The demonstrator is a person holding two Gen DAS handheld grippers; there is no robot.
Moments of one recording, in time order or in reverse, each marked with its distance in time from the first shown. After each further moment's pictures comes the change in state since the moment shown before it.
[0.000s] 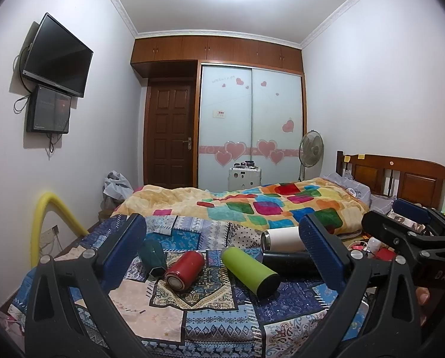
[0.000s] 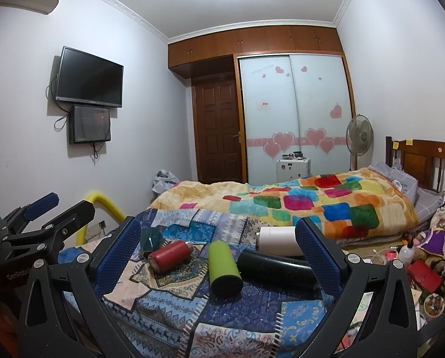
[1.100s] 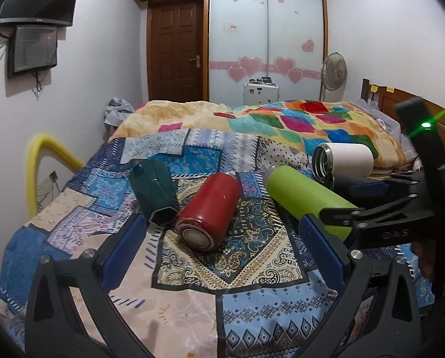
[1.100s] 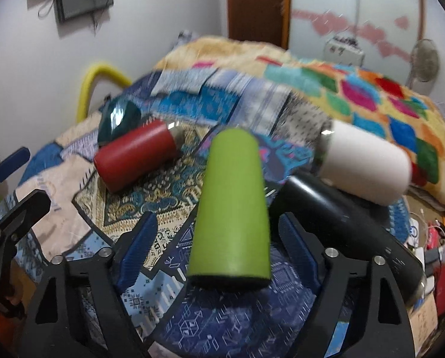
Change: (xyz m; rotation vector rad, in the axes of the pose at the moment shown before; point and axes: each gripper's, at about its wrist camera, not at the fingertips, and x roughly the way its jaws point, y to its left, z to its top) left arm 0.175 0.064 -0.095 0.002 0.412 0.043; right arm 0.248 -0.007 -0.083 -0.138 0.755 0.175
